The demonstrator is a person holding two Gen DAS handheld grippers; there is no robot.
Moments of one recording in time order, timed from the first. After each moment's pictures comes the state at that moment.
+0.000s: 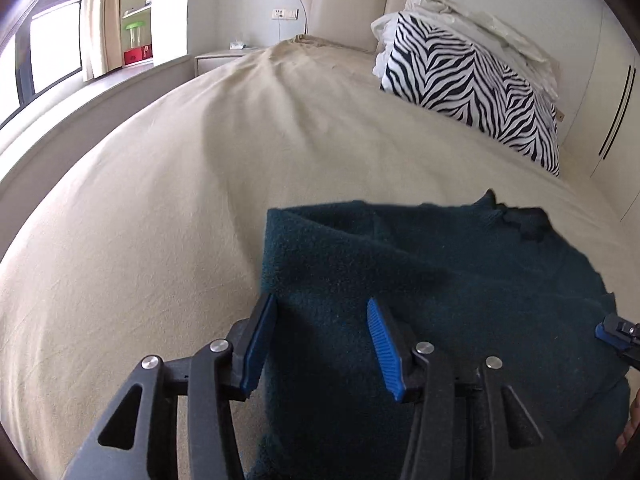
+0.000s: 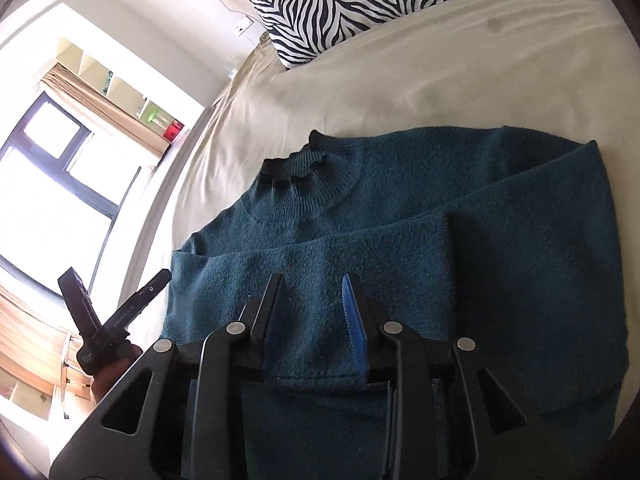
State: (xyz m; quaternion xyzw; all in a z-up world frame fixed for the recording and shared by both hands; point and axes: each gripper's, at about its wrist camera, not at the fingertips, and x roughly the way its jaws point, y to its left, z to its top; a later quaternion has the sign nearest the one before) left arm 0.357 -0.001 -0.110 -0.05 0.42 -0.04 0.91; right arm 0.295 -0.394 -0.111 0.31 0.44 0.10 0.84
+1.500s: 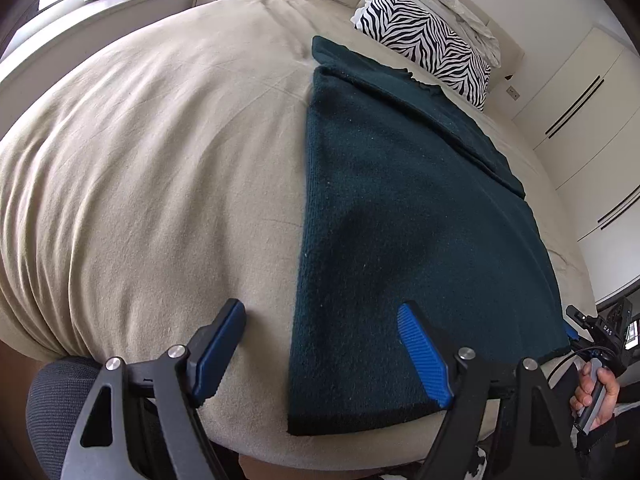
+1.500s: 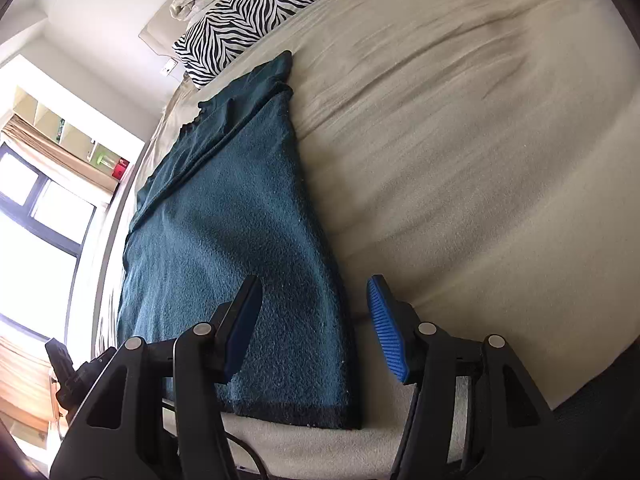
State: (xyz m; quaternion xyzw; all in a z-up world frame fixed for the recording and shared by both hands) left arm 0.024 0.082 -0.103 -0.14 0.51 -0.14 0.84; right arm -0.109 -0.473 -0.132 0.35 0.43 -0.04 0.83
